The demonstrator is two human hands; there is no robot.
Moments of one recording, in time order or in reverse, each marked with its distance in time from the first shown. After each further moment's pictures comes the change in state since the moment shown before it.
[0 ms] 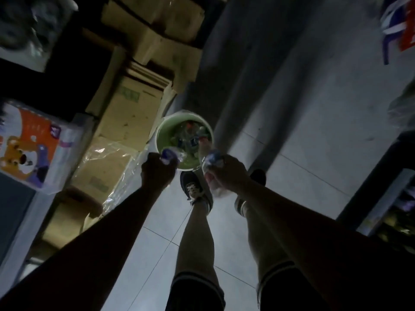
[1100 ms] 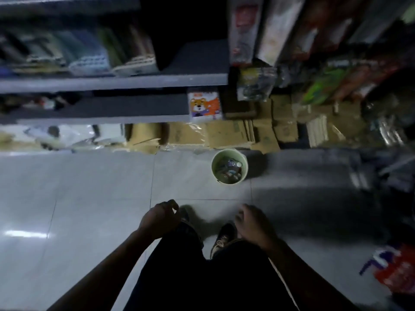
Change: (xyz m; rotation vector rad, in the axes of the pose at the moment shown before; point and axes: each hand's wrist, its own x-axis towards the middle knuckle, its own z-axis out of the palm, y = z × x) left_hand -0.474 -0.007 -0.062 -0.389 0.137 -0.346; right_hand -0.301 -0.013 -0.159 -1.085 -0.194 -0.697
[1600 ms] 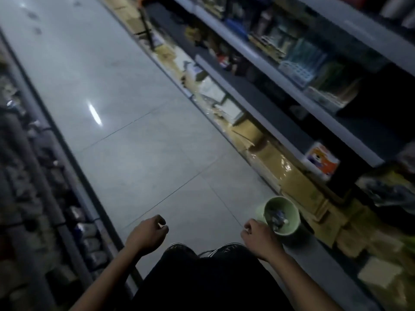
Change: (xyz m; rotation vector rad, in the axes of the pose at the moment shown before) left_hand -0.257 -0.189 0.134 -0.708 0.297 -0.618; right_hand -0.068 -0.150 0.072 -0.647 -0.294 -0.490
